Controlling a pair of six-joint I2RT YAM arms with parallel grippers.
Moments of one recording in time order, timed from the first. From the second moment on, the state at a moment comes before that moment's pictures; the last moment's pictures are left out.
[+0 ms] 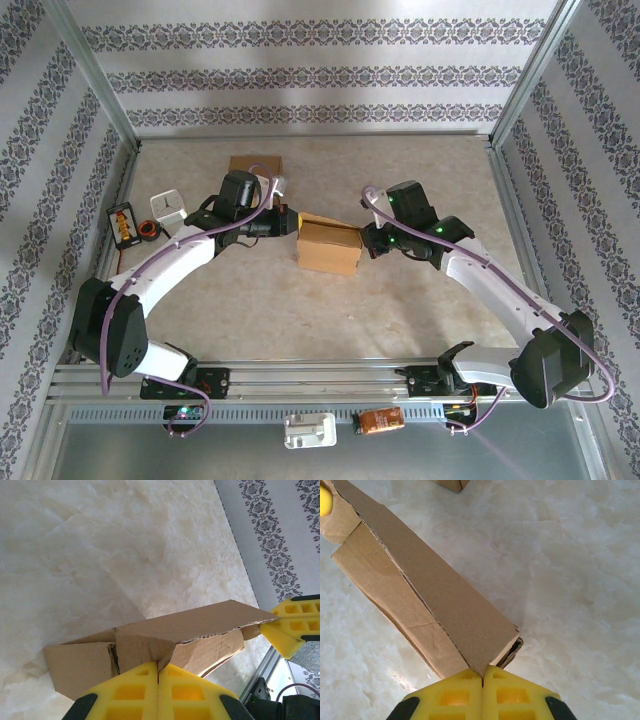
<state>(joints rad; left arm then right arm) -0.42 1.44 1.06 -0.30 0.53 -0.51 0.49 1.25 1.04 -0.64 -0.21 0.05</state>
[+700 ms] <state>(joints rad) -0.42 1.45 1.05 -0.30 0.52 -0.47 0.49 1.25 1.03 -0.63 -0.20 0.05</state>
